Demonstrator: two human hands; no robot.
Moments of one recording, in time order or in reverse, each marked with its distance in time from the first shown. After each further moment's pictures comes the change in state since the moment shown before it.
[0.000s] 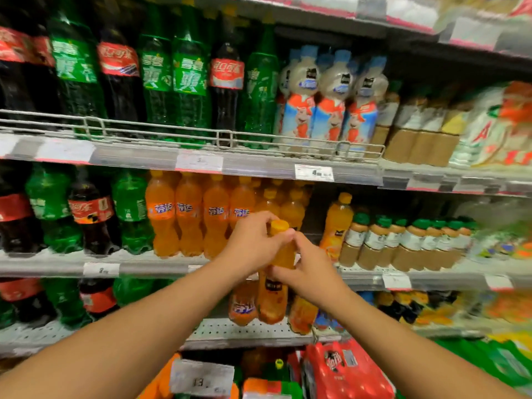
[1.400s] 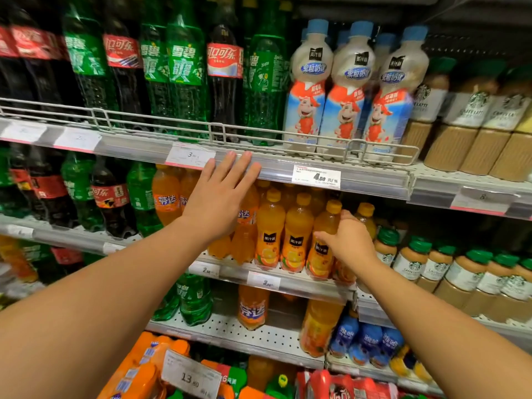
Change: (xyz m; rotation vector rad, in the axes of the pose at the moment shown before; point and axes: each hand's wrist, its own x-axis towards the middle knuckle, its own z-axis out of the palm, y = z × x) left_hand 0.071 -0.039 -0.019 1.214 0.168 0.160; right_hand 0.125 0.118 -0.055 -0.263 0.085 0.118
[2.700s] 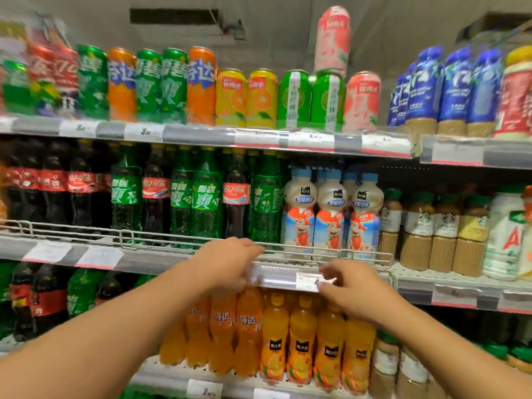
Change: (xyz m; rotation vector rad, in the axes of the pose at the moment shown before) left_hand 0.049 -0.054 -0.111 -0.140 -0.219 0.175; right_hand -0.040 -0.120 -0.146 -0.080 -0.059 -0.231
